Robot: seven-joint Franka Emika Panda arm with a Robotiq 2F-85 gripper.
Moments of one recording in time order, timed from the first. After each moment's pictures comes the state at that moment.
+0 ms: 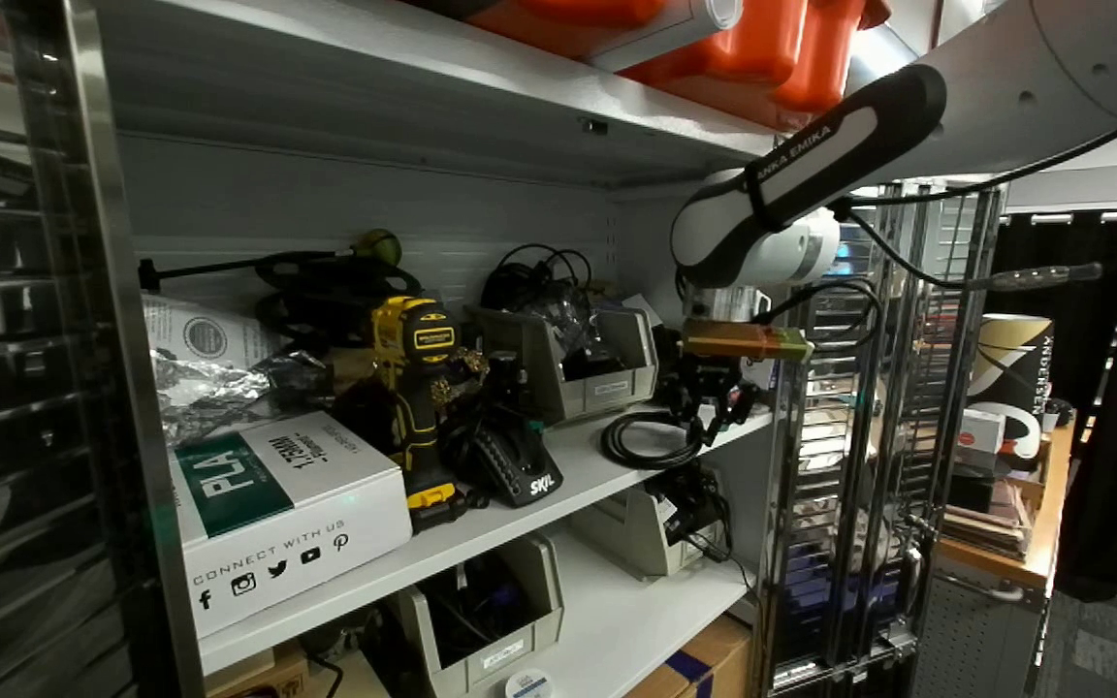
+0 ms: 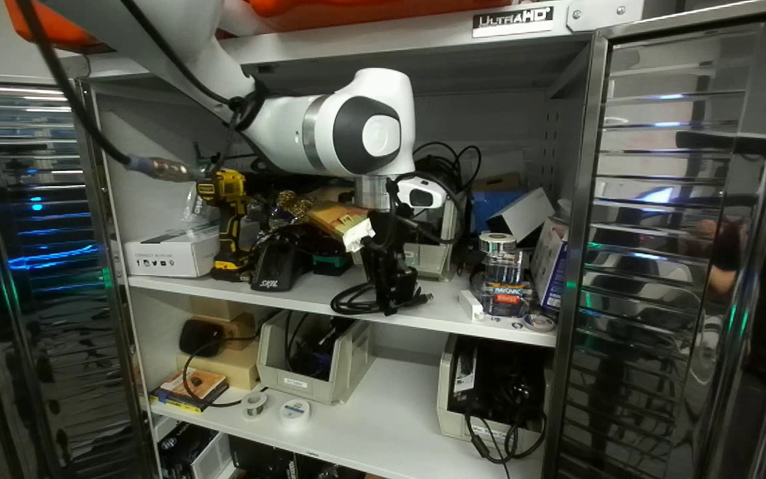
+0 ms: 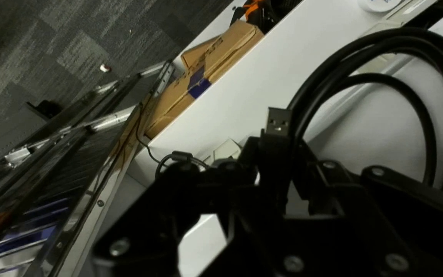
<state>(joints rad) 0.01 0.30 -0.07 -1.73 0.02 2.11 0.44</state>
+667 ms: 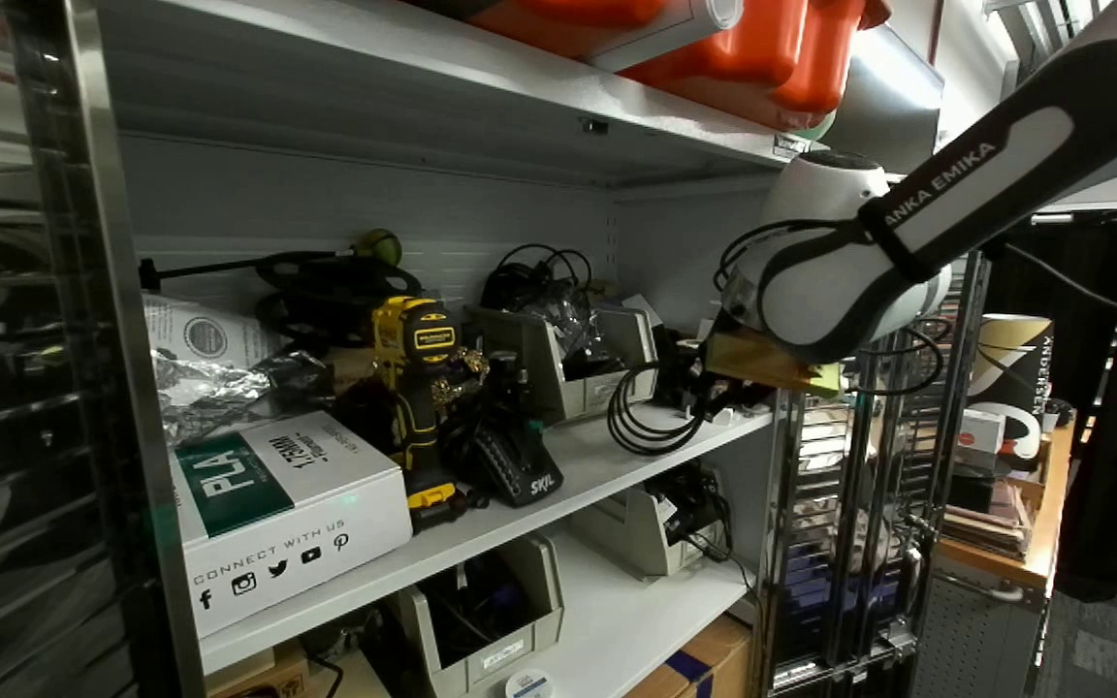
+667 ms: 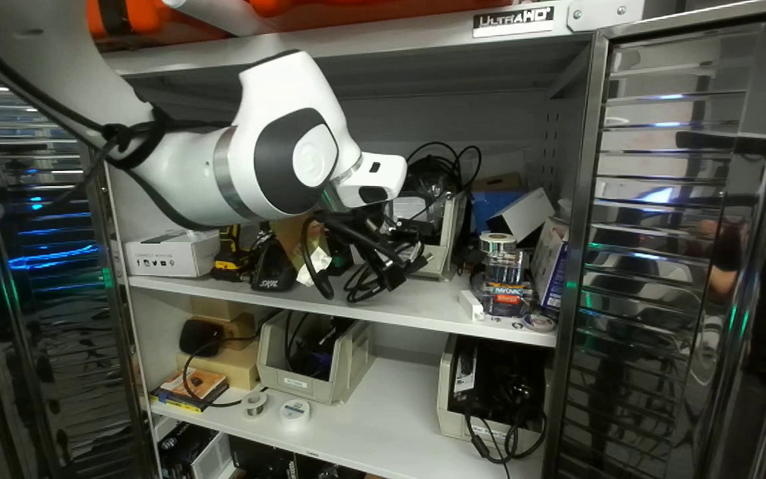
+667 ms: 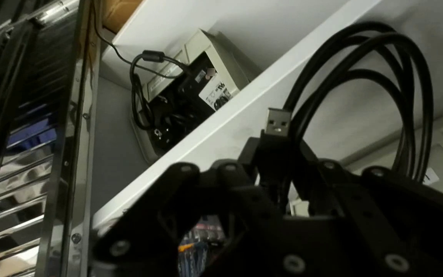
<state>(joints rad) 0.03 0.03 -0.08 -2.21 -0.25 2.80 0.73</state>
